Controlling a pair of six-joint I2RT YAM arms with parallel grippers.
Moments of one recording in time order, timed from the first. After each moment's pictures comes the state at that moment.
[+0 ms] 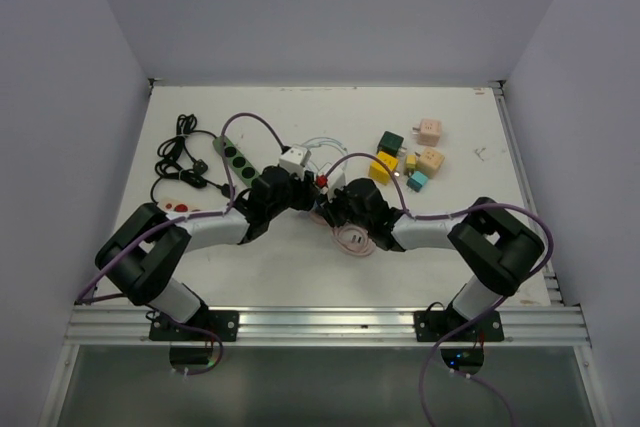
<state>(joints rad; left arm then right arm) -0.67 1.56 0.64 0.46 -0.07 -0.28 0.81 1.64 0.67 0.52 -0.03 -0.04</state>
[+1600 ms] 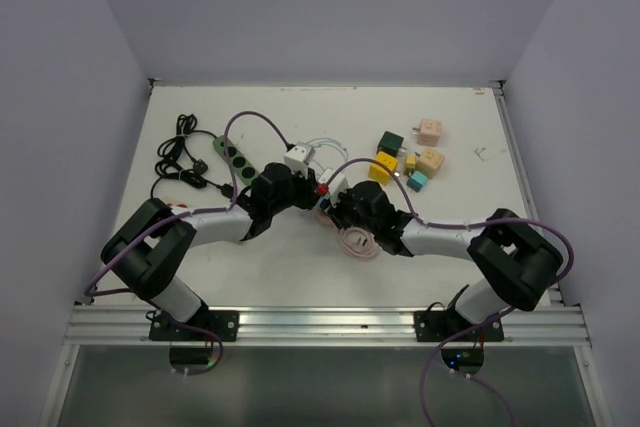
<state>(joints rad) -0.66 1.59 0.67 0.48 0.04 -0.33 0.82 1.53 0.63 0.45 -0.04 -0.16</state>
